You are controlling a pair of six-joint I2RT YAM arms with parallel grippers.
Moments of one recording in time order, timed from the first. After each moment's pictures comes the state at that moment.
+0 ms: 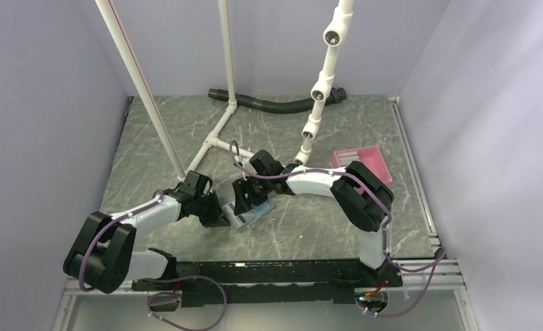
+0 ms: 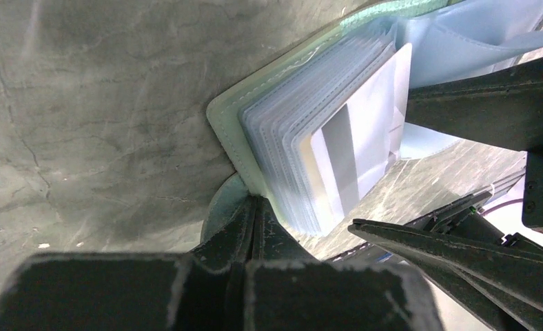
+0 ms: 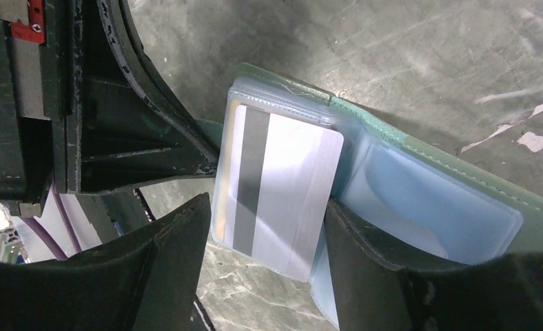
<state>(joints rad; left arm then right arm) -0.41 1.28 0.49 -0.32 0.35 -0.83 0.87 1.93 1.16 -0.11 -0.52 0.37</state>
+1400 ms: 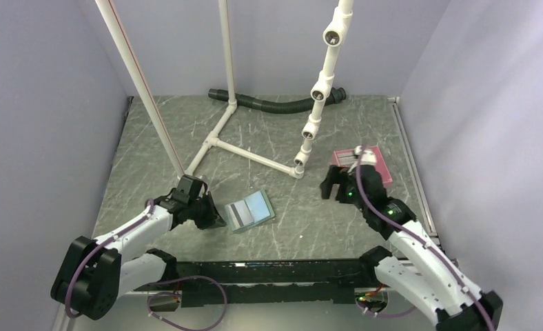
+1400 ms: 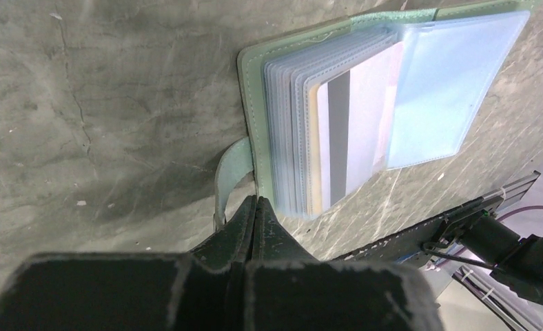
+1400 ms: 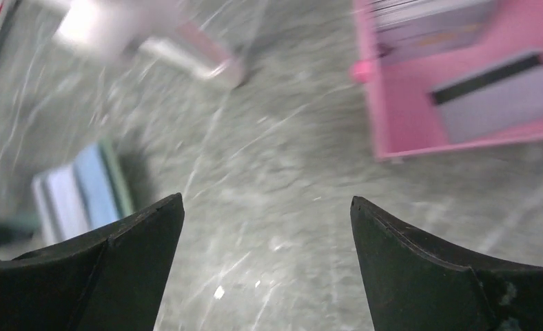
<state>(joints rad) -0.41 1.10 0.43 -0.36 0.29 -0.80 0.55 0.75 0.64 -0.50 0.18 0.47</state>
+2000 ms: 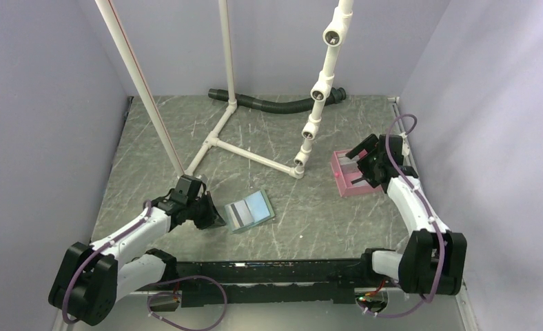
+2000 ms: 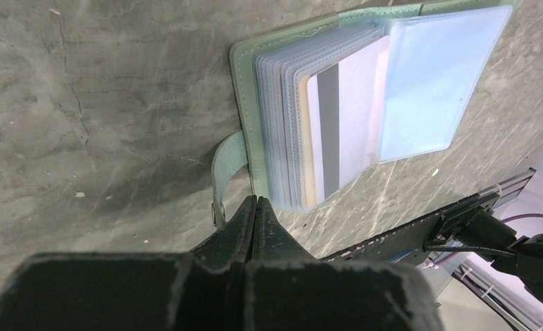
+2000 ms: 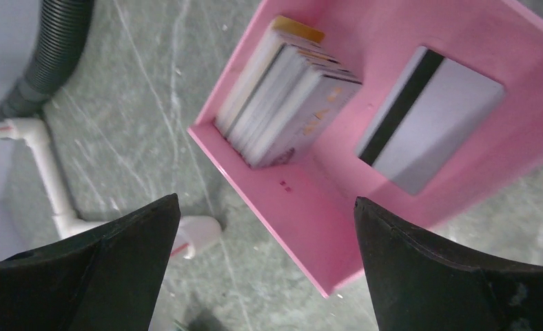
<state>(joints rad) -0.41 1.06 0.43 -0.39 0.29 -0.80 -0.05 1.19 0.78 -0.38 -0.01 0.83</state>
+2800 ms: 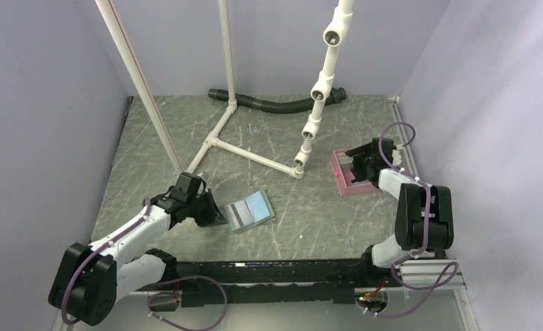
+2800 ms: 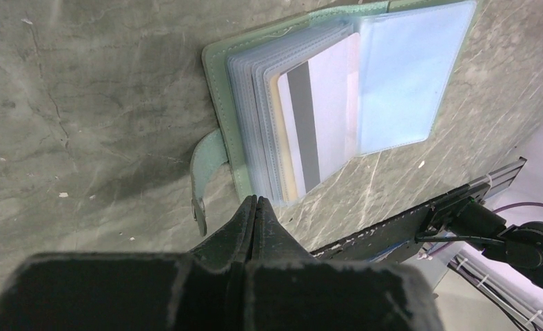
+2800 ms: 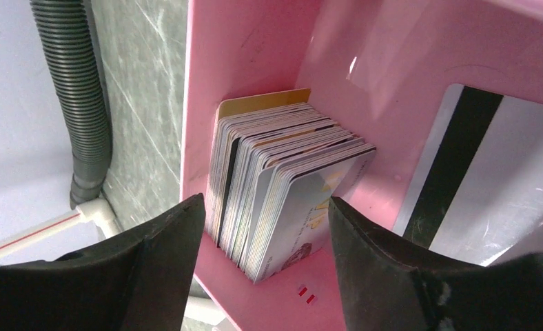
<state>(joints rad) -0.41 1.06 0.47 -0.41 0.32 -0.79 -0.09 1.52 0.71 0.07 -0.04 1.15</state>
